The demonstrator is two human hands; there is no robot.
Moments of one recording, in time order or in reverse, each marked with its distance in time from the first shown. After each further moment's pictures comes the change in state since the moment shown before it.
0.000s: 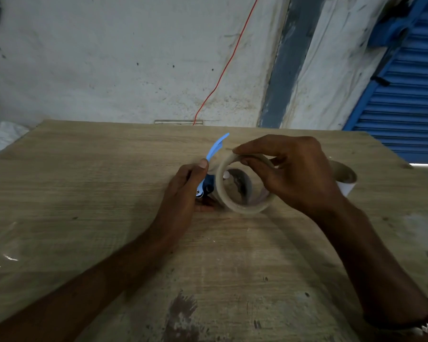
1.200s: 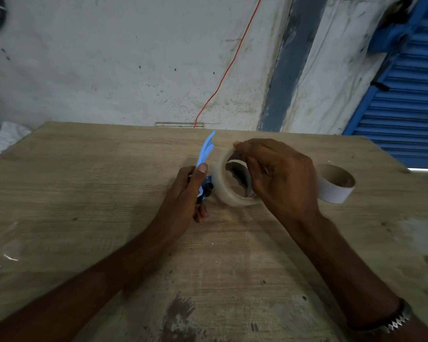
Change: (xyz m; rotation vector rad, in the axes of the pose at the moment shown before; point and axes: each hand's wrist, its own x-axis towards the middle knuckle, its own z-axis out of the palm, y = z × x) left_hand 0.002 -0.002 -0.003 0.203 -0.053 0.043; right_hand -0.008 -0.008 0.023 -0.110 0.228 -0.079
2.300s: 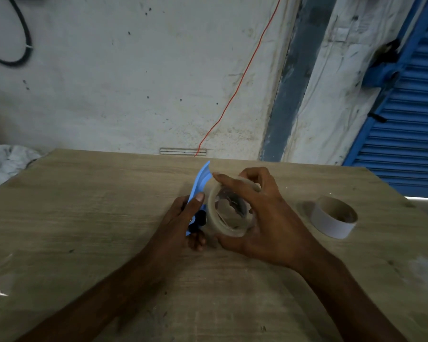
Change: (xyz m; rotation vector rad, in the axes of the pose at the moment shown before) left_hand 0.006 0.010 -0.004 -0.178 0.022 -0.095; right_hand 0.003 0.003 -0.004 0.173 -0.506 0.103
